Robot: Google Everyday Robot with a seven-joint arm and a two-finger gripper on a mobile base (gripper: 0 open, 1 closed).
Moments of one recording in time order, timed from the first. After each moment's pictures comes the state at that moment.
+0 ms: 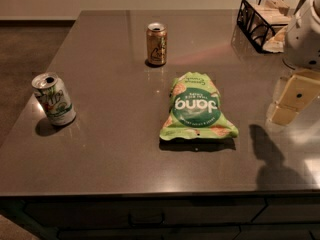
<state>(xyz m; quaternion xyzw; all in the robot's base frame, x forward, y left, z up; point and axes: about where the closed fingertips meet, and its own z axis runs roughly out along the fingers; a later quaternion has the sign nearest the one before) 0.438 -0.216 0.977 -0.60 0.78 -0.04 0.16</state>
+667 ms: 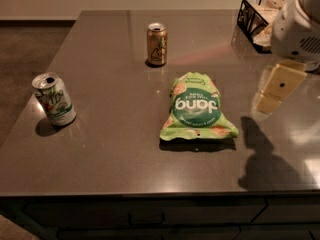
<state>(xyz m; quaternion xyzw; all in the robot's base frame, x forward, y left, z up) 0.463 -0.205 0.978 -0.59 0.79 -0.03 0.18</state>
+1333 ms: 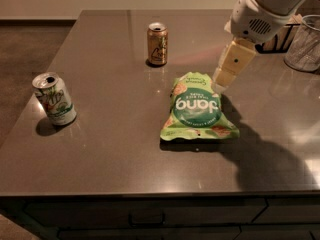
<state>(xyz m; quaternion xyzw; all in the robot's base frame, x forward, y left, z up) 0.541 -0.159 0.973 -0.57 0.79 0.00 0.21</state>
